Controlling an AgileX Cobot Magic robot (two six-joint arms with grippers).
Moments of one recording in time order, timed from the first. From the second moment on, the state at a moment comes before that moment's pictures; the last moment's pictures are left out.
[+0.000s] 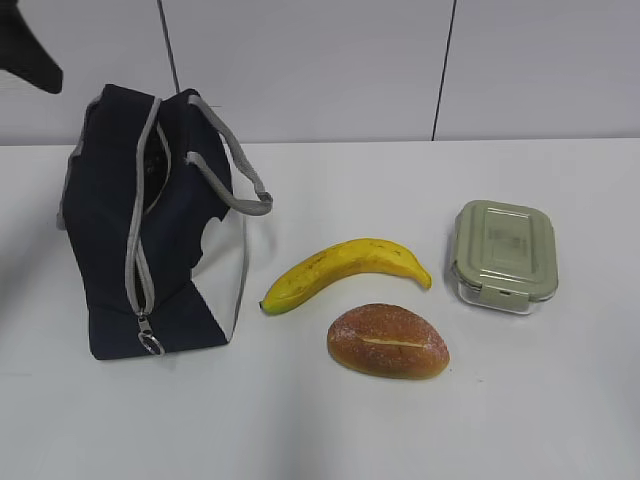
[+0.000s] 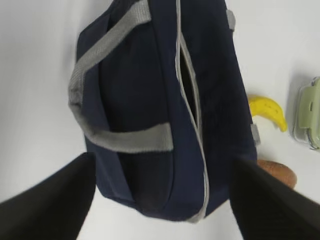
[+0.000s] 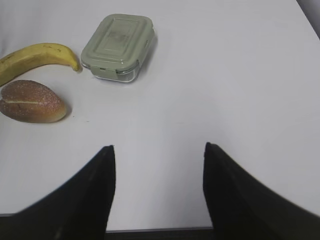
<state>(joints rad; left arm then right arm) -0.05 1.41 -1.36 -0.33 1.04 -0.03 -0.05 -0.02 -0.50 -0.02 1.14 -0.02</state>
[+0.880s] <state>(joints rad) -0.05 1.75 -1.52 -0.40 0.99 0.05 -0.05 -0.02 -0.50 -0.02 1.14 -0.02</state>
